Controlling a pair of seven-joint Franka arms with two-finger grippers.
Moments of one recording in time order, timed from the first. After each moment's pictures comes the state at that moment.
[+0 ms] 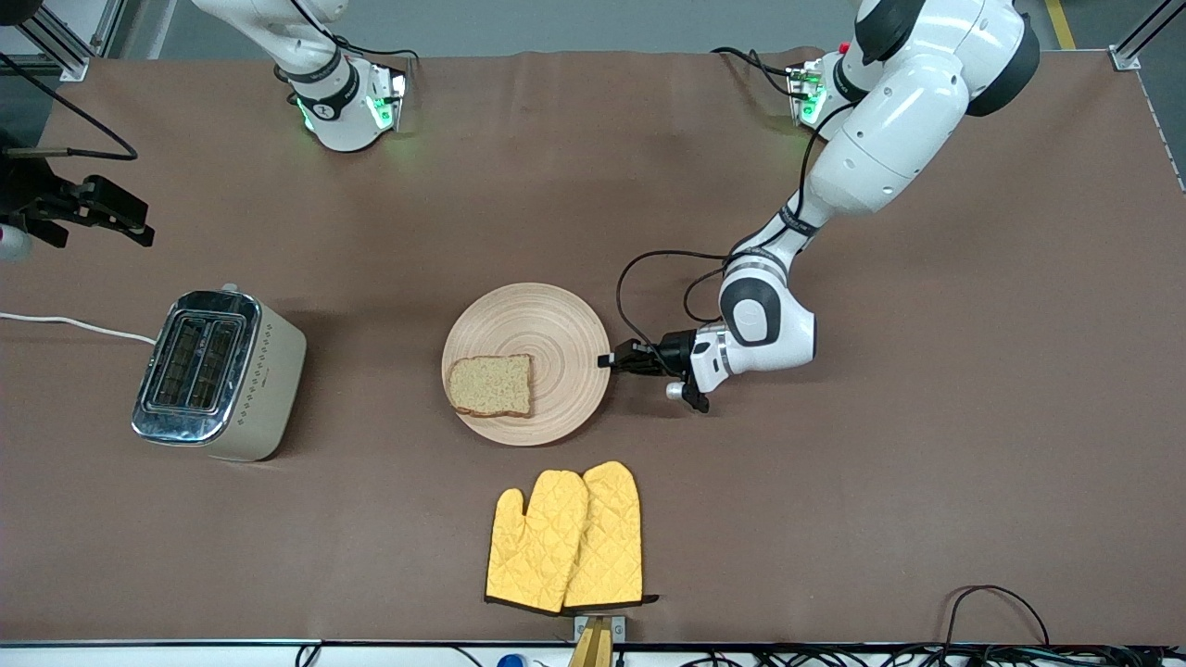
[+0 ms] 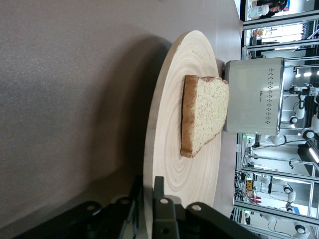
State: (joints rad) left arm -0.25 0.88 -0.36 -1.69 -1.51 2.42 0.92; right arm -0.10 -0.01 0.11 -1.53 -0.03 1.49 0.00
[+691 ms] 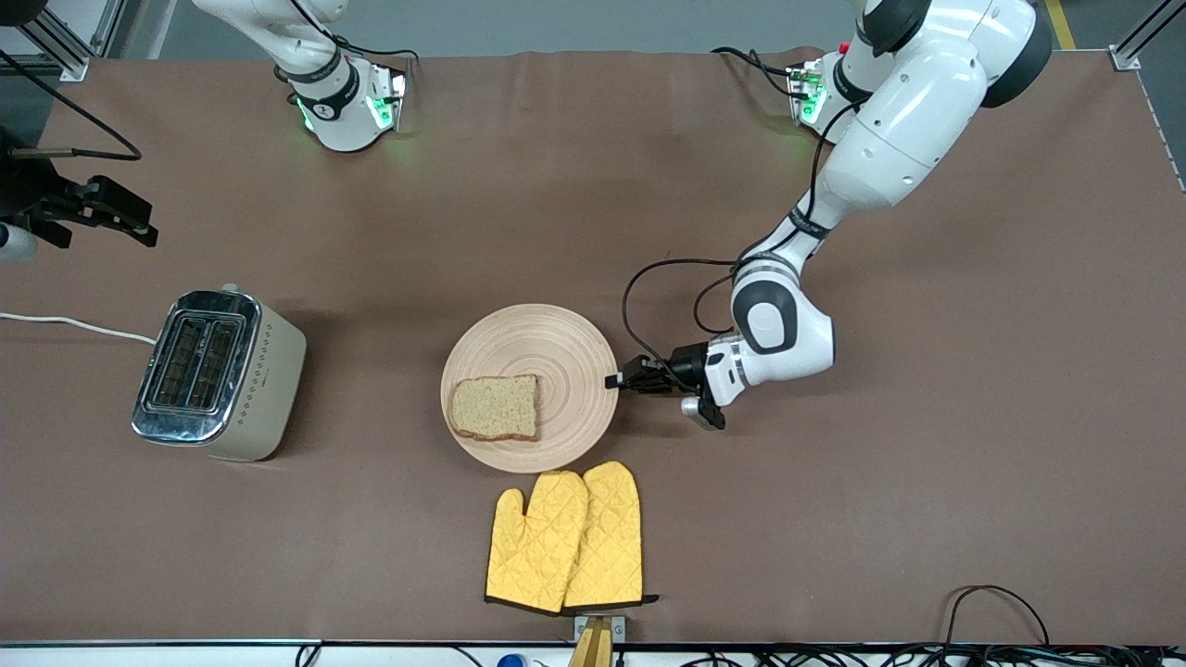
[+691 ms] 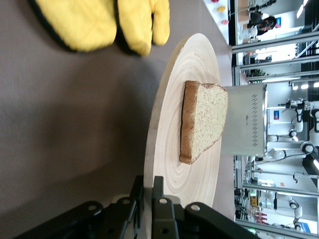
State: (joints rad) left arm -0.22 0.82 -0.36 -1.65 -1.51 2.44 0.89; right arm -0.10 -0.01 0.12 -1.53 -0.03 1.49 0.00
